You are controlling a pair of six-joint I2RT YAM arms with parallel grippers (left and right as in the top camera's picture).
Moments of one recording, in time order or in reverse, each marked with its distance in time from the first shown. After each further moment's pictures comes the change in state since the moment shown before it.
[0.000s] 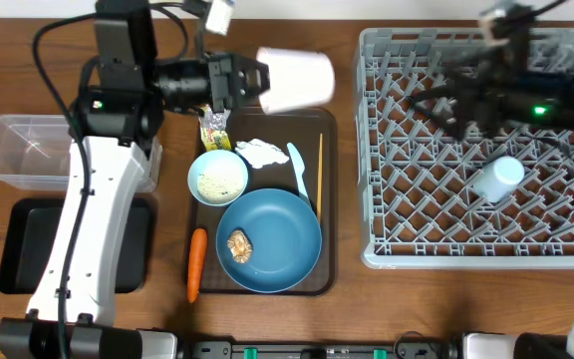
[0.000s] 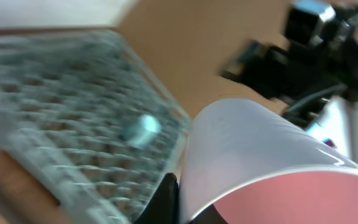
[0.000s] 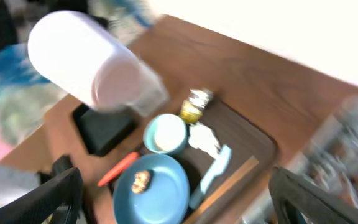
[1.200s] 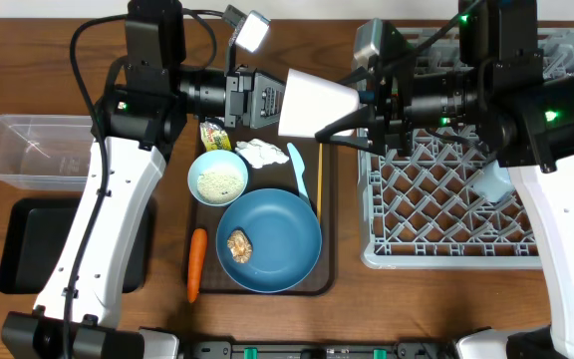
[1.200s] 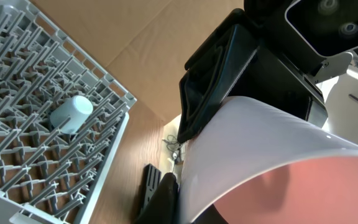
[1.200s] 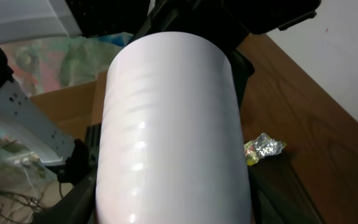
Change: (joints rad) left arm -0.085 0.005 0.000 0.031 0.183 -0.039; right arm 0.337 0.045 0.000 0.139 -0.052 -0.136
